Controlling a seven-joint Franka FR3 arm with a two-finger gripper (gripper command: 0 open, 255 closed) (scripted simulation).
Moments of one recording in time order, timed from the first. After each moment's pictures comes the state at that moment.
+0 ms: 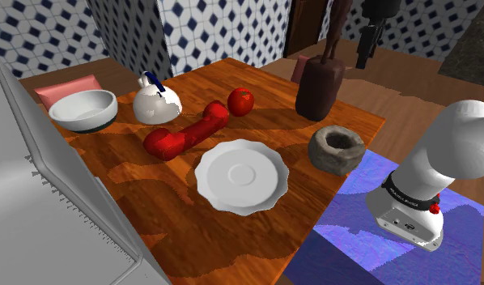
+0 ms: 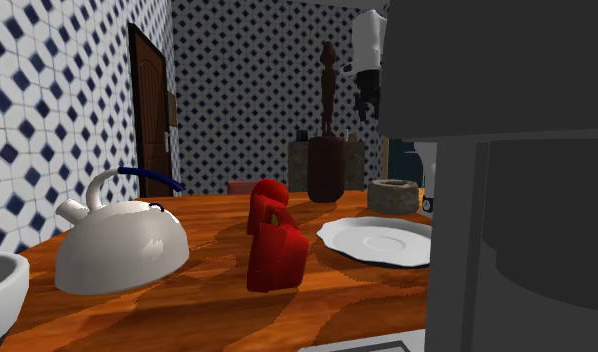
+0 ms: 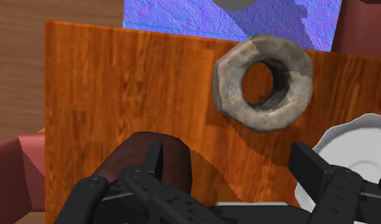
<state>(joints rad) 0.01 -0.80 -0.06 -2.38 -0.09 1.47 -0.14</state>
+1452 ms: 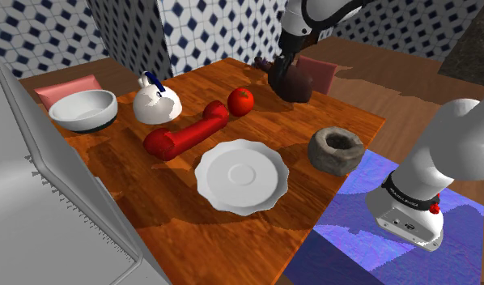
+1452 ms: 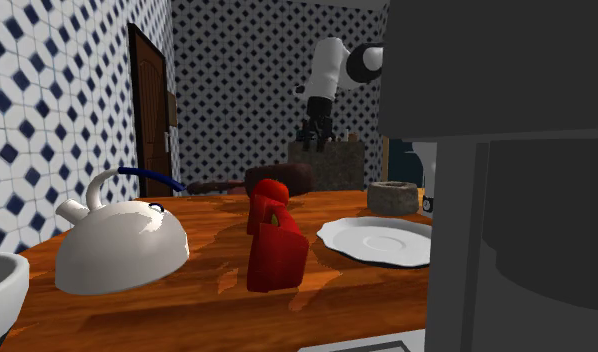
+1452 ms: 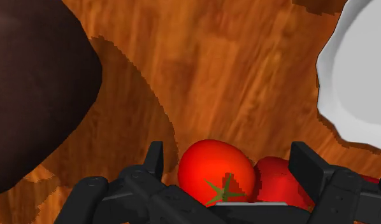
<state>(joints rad) 0.12 -0.28 -0.06 -2.33 0.01 2.22 -0.19</state>
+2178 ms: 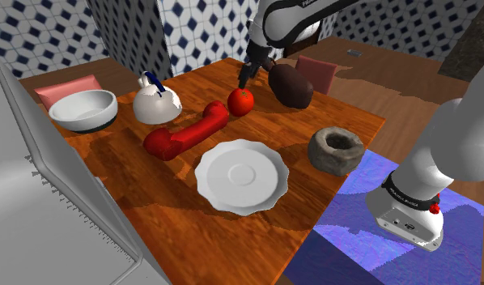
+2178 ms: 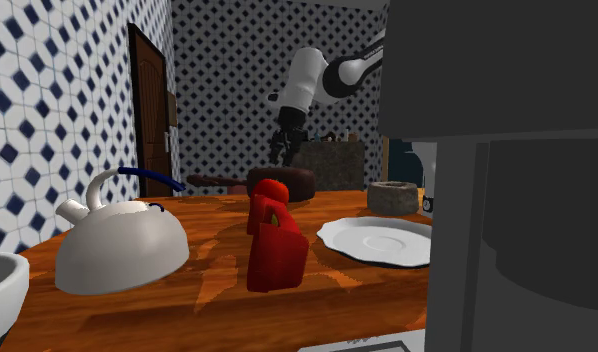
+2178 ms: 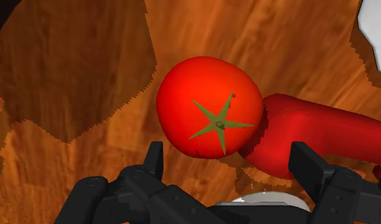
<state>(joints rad) 0.16 0.02 -0.04 -2.14 0.07 2.46 -0.24</state>
